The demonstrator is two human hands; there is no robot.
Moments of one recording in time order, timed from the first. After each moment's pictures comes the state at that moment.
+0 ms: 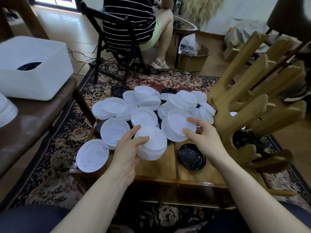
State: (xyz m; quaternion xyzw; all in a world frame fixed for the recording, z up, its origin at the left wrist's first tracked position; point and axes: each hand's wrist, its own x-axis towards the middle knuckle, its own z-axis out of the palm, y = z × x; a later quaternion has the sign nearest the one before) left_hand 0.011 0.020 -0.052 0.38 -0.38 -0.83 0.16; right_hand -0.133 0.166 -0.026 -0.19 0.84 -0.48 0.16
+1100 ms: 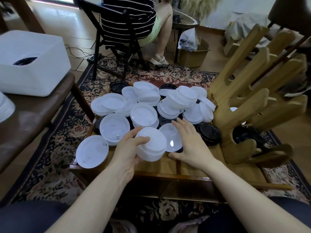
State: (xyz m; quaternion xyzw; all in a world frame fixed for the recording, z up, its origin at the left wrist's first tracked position) left_hand 0.010 0.017 -0.064 0.40 -0.41 -0.82 0.11; right_hand -0.140 0.168 -0.085 -0.46 0.88 -0.13 0.07
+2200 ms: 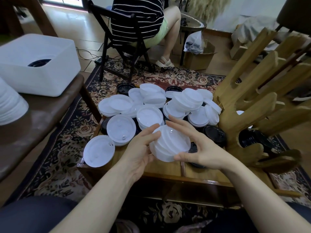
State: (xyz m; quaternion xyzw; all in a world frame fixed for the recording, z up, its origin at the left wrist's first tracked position) left_hand 0.012 0.028 -0.039 0.33 -0.41 -0.85 0.08; right_hand -0.128 0.174 -0.028 -0.52 0.71 -0.37 0.29
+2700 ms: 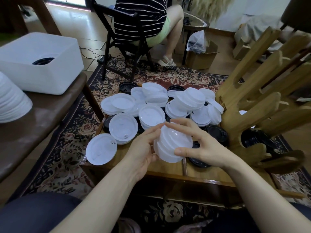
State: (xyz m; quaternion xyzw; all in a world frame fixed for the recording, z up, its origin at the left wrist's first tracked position) left_hand 0.013 0.030 -0.040 0.31 -0.46 -0.83 0.07; right_hand -0.123 0.171 -0.023 -0.51 0.72 -0.37 0.30
